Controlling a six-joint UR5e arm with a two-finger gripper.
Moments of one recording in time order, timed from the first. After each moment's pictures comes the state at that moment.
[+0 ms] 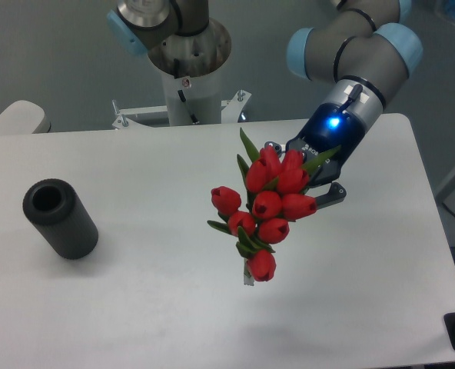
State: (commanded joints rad) arm 2.77 -1.88 -1.65 -0.73 0.27 1.10
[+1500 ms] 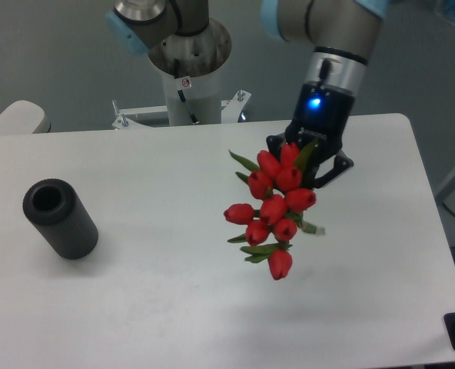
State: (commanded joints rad) arm 2.67 -1.64 -1.81 -0.79 1.14 1.29
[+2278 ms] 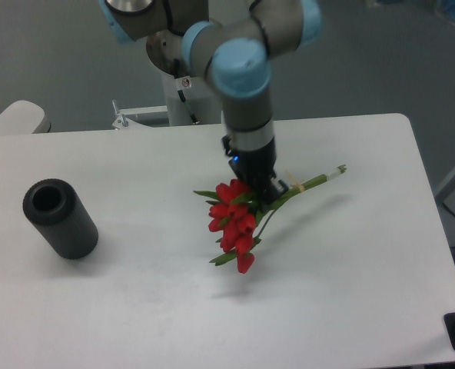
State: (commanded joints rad) arm 2.37 -1.87 -1.87 -0.80 1.78 1.31
